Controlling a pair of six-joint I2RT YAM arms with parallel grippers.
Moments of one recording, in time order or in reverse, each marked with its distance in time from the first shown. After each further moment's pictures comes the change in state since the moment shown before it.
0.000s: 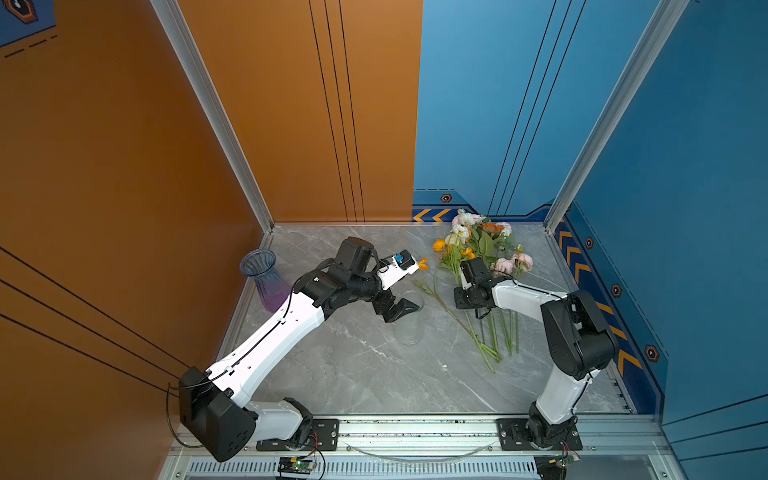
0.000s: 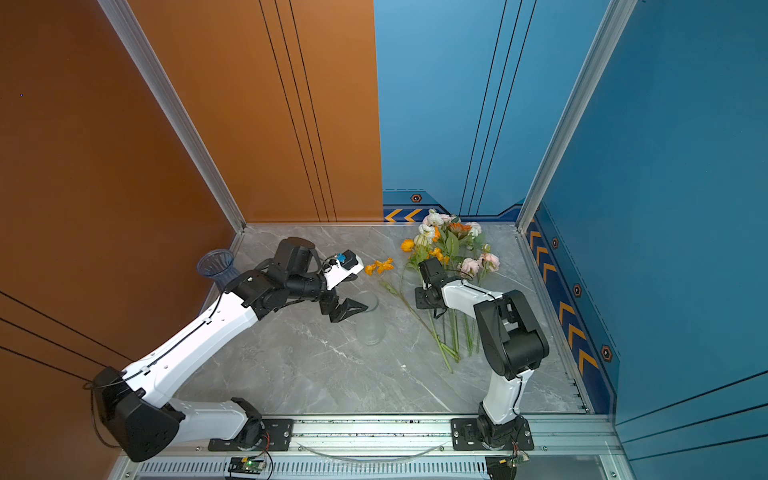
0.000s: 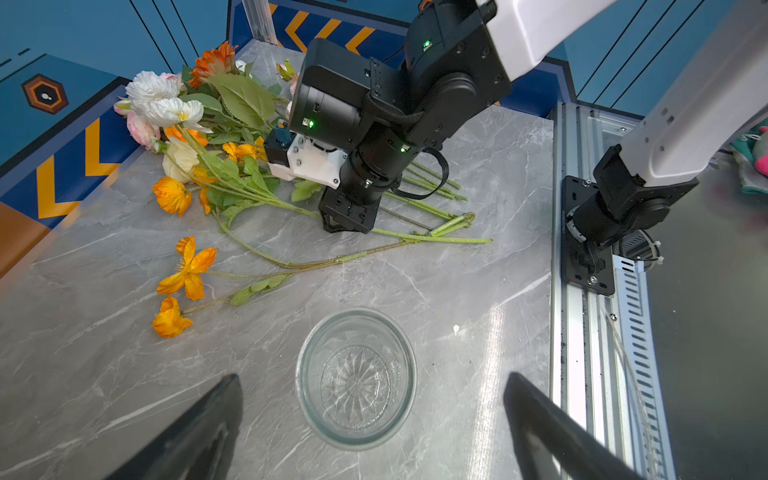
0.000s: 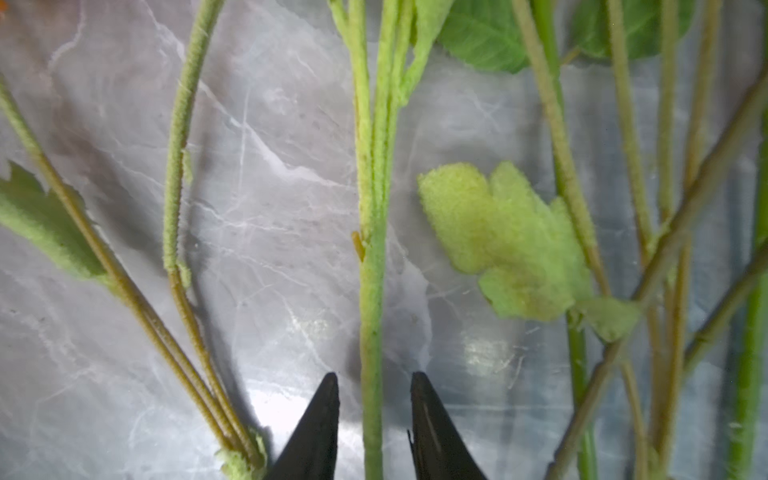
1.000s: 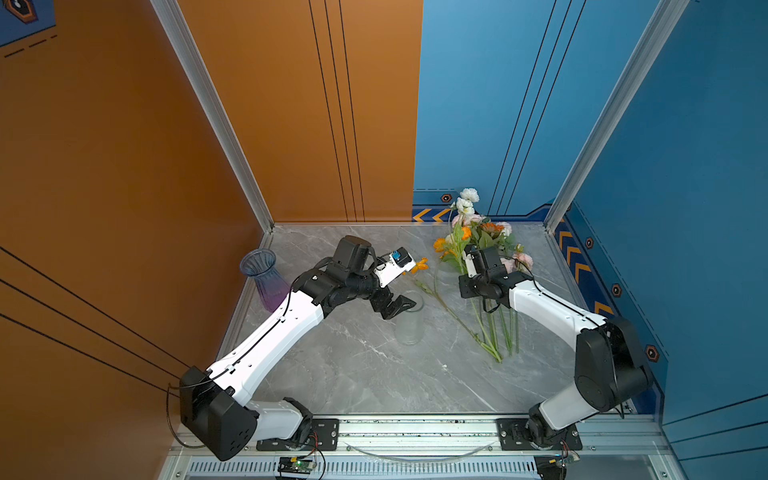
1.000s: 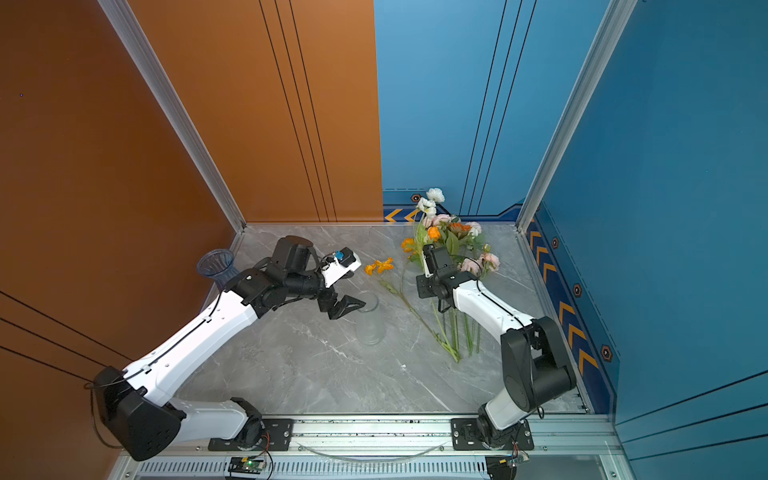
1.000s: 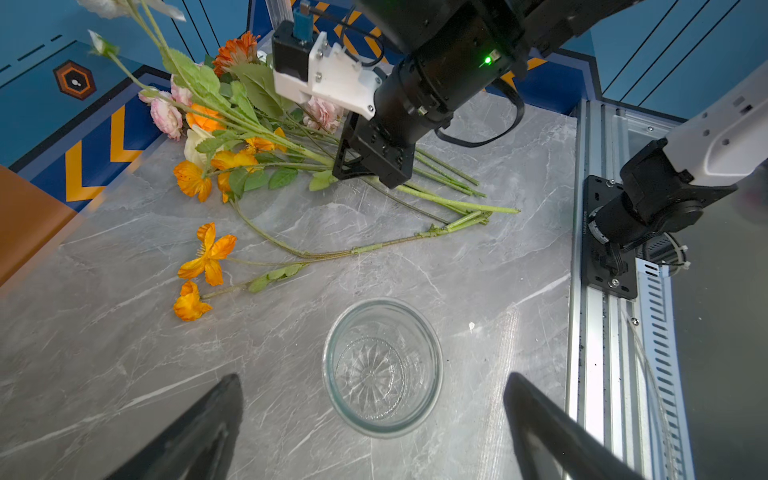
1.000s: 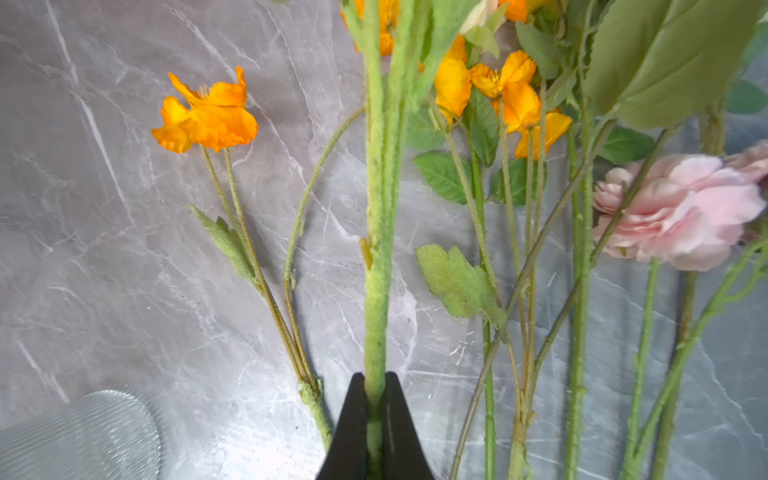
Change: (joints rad) left arm 0.029 0.002 0.000 0.000 -0.021 0.000; right arm 0.012 -0.268 0.021 -0.072 0.014 -0.090
